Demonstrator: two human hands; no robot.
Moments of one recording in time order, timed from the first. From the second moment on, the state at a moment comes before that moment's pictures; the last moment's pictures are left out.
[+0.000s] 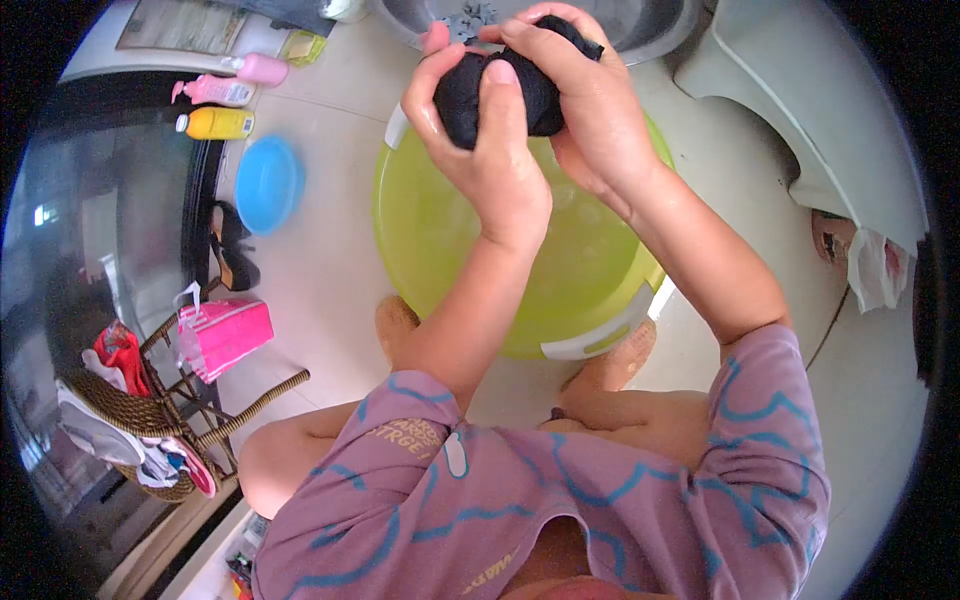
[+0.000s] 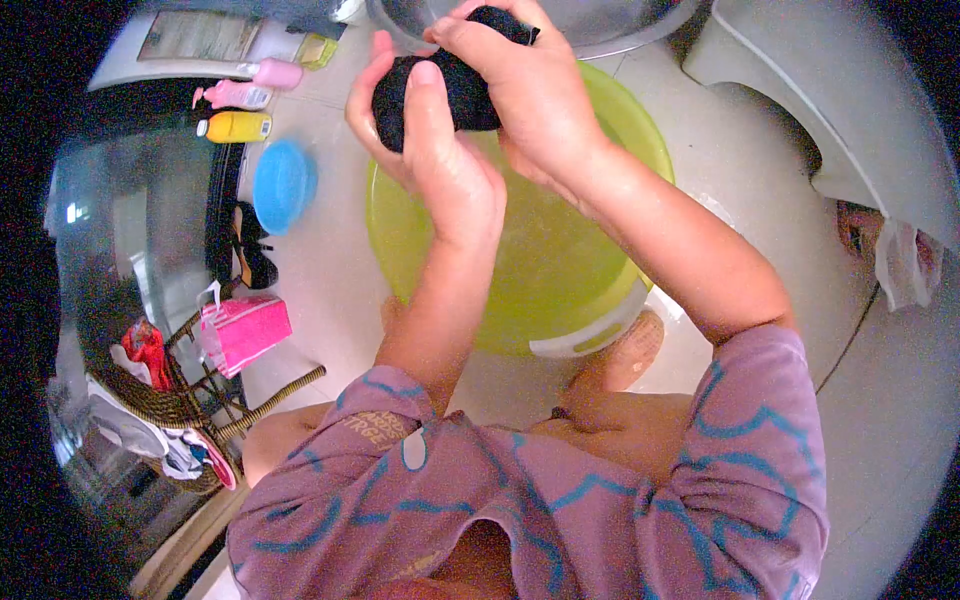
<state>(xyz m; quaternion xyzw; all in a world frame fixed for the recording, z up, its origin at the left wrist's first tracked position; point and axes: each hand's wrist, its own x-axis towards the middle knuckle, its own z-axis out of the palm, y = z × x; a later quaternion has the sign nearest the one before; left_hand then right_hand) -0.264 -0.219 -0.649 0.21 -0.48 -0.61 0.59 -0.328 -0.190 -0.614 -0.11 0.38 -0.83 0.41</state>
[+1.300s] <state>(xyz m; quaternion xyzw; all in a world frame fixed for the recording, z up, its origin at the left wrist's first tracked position) -0.225 -0.199 -0.681 -0.04 -0.83 -0.40 0.39 -0.365 -0.158 -0.685 -0.38 0.61 -0.62 0.30</state>
